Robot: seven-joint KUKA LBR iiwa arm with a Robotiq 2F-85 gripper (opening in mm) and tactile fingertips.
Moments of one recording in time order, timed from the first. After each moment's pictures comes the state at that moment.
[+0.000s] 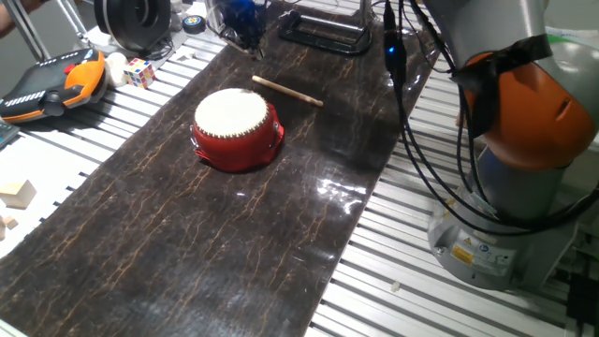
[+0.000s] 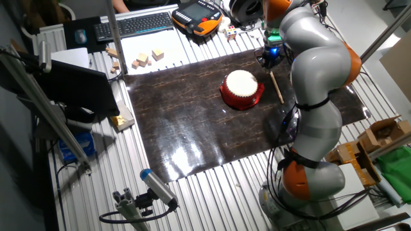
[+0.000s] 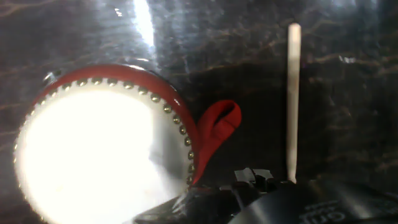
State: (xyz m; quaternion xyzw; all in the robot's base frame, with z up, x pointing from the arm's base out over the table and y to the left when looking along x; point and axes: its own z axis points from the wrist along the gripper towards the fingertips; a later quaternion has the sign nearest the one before) arm 0.580 -0.144 0.193 -0.09 -0.98 0.03 0.14
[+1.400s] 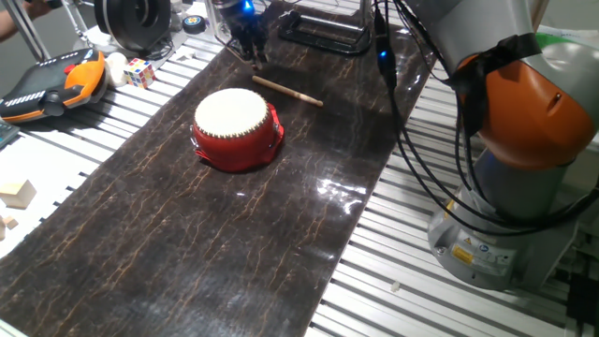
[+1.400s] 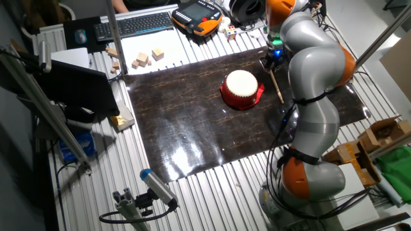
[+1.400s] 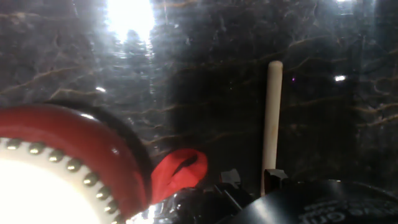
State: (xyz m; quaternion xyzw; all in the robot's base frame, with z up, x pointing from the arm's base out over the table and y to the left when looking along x) arm 0.606 -0.200 0.124 -0.05 -0.99 0.05 0.11
